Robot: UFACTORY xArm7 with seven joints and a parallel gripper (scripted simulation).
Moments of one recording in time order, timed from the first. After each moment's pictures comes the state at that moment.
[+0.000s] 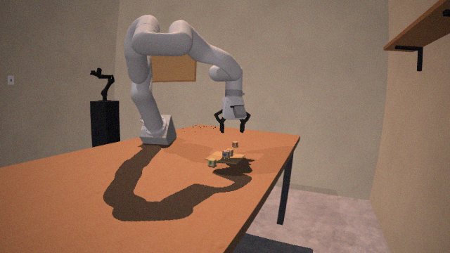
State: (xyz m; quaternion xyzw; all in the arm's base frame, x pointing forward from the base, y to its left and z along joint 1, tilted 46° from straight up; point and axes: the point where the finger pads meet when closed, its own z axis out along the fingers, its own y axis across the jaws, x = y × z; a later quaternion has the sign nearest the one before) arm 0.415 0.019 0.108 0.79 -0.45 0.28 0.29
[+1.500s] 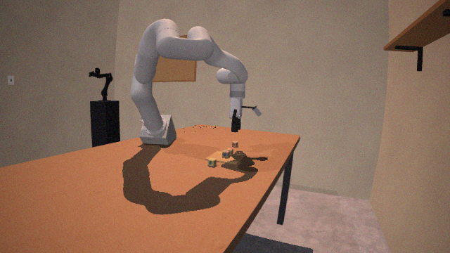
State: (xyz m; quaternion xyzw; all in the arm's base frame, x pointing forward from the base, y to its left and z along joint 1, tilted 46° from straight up) arm 0.423 0.076 0.045 0.91 0.03 0.09 0.40
